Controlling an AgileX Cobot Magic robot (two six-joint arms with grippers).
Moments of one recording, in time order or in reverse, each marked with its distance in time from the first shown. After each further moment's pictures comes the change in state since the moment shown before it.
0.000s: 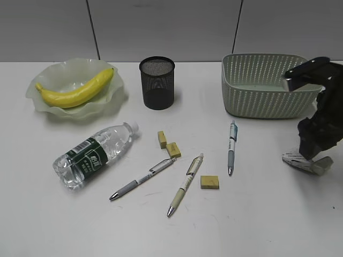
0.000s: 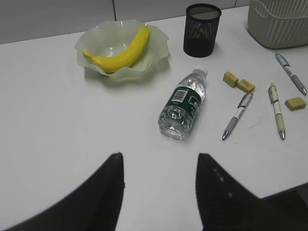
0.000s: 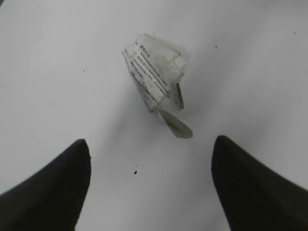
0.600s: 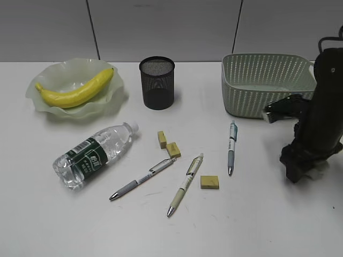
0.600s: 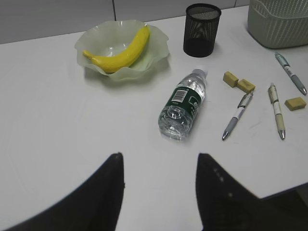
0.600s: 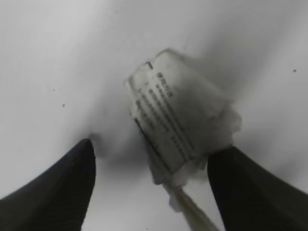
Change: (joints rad) left arm 0.000 0.000 0.000 0.000 0.000 0.000; right arm 0.000 0.272 -0.017 0.007 -0.096 -0.001
